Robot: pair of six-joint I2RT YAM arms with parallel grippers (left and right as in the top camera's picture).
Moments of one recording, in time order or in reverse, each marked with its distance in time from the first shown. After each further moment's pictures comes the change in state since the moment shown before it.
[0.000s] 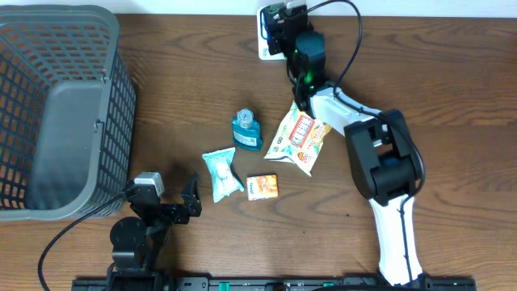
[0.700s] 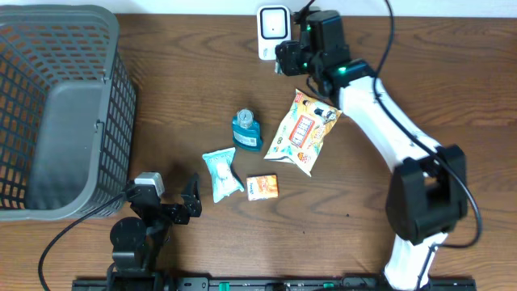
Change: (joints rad) left arm 0.000 -0.001 0.000 0.001 0.004 0.000; right arm -0.018 -0.361 0.003 -1.013 -0.139 0.198
